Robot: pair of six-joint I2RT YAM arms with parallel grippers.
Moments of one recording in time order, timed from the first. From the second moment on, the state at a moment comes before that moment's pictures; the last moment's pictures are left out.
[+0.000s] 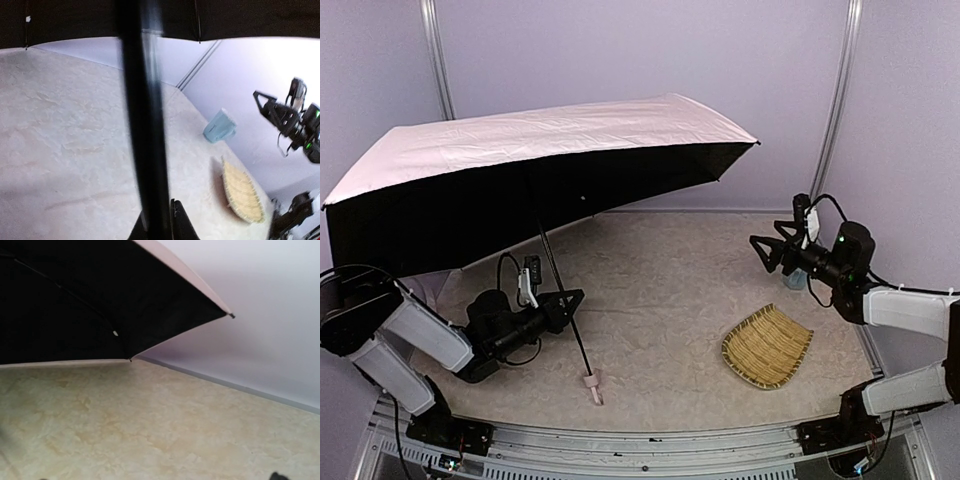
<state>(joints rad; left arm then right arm) -0.77 1.53 0.25 1.21 -0.02 -0.59 0.21 1.20 0.50 0.67 -0.48 0.05</state>
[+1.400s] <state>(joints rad) -1.01 1.55 0.71 0.69 -0.05 -0.50 0.71 1.80 1.31 1.05 -0.43 0.89</state>
